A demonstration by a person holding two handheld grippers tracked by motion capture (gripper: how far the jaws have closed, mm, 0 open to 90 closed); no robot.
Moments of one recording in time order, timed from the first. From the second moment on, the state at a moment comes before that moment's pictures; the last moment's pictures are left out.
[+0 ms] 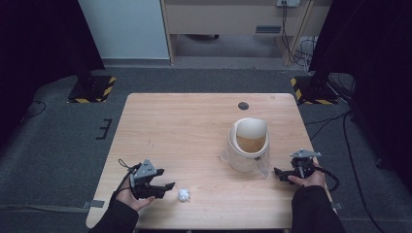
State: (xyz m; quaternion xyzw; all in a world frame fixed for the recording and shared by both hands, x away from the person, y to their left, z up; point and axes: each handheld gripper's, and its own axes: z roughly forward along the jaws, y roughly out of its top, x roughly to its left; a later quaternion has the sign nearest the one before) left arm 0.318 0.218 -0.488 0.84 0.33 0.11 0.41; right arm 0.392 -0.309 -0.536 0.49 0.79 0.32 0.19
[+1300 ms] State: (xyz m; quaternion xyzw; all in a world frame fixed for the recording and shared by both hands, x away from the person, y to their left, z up) left arm 0.312 0.170 -0.512 0.91 0.26 0.05 0.33; right arm 0.392 -0.308 -0.538 0.49 0.79 0.32 0.19
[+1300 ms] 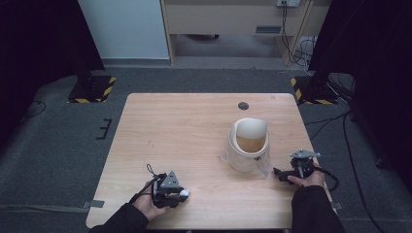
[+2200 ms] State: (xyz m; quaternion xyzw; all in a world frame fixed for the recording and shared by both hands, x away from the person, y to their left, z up) left arm 0.310 0.173 -0.490 0.87 0.27 0.08 0.40; right arm 0.392 -0.309 -0.539 0.49 0.79 0.33 0.19
